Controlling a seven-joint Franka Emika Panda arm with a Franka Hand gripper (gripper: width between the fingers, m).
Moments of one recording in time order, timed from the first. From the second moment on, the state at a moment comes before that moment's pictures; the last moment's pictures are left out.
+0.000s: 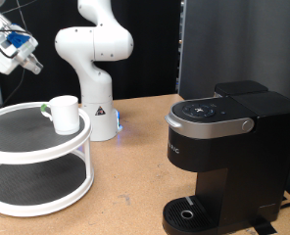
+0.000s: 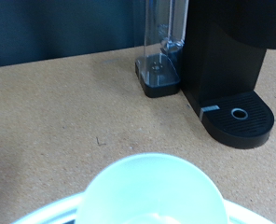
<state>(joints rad) -0.22 -0.60 -0.74 -2.55 0.28 1.66 -1.35</state>
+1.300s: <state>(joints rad) -0.26 -0.61 -0.76 -2.77 0.28 1.94 -1.39</state>
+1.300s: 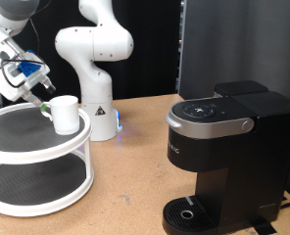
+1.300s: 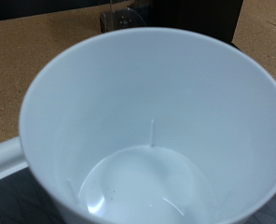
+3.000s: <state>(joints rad) -0.25 -0.58 -0.78 -2.81 0.33 2.06 -1.42</state>
